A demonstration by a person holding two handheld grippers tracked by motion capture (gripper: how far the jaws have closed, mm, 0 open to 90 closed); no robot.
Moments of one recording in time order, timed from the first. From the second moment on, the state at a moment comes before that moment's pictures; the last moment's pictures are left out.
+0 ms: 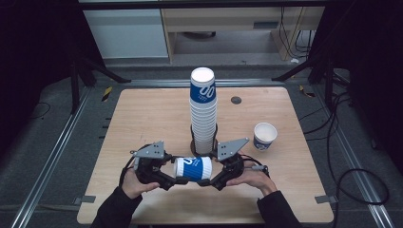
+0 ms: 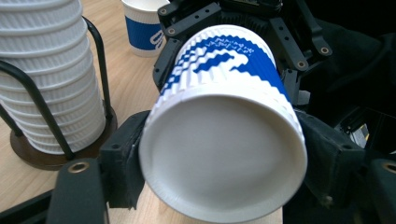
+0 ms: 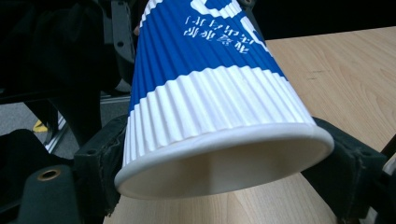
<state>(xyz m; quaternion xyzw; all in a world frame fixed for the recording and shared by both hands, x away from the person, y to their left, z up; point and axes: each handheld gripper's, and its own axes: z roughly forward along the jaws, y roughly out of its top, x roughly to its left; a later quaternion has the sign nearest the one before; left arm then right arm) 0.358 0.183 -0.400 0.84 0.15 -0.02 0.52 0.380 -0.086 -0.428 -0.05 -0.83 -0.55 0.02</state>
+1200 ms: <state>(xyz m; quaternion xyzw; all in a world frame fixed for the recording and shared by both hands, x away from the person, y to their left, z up) 0.359 0.171 -0.417 0.91 0.12 -0.01 0.39 0.373 -0.069 -0.442 -0.01 -0.89 -0.45 -0.01</state>
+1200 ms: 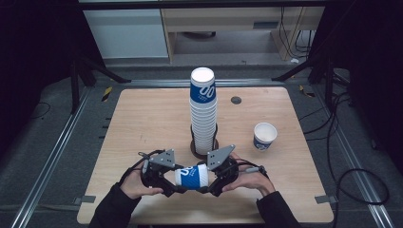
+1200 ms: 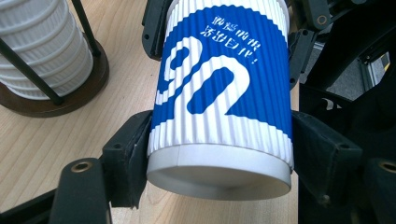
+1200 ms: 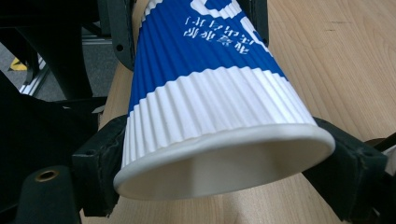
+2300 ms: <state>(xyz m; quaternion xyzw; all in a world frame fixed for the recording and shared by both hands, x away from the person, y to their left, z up) 0.362 0.208 -0.391 0.82 0.18 0.05 0.54 0.392 -0.109 -0.416 -0.12 -0.81 -0.58 -0.02</state>
